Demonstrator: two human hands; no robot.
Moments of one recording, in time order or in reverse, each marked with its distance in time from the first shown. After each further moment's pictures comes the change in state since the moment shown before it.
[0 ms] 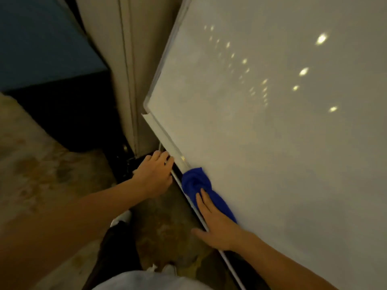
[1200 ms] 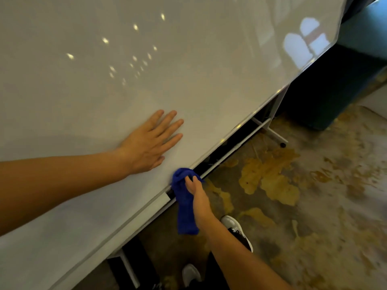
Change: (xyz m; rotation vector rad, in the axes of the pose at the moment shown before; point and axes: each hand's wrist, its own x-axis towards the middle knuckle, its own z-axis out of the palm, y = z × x) left_hand 0.114 0.215 -0.109 0.940 0.789 1.874; right_hand 0.051 -0.073 0.072 2.214 1.910 0.685
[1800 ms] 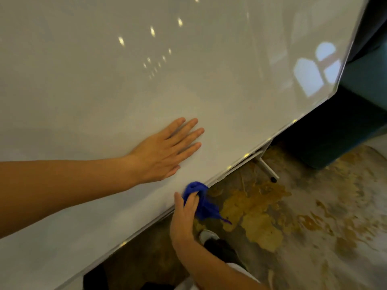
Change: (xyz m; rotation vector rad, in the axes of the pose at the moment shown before) left_hand 0.265 -0.062 -0.043 -0.137 0.083 -0.025; right_hand 0.106 -0.174 -0.083 -0.162 0.249 -0.220
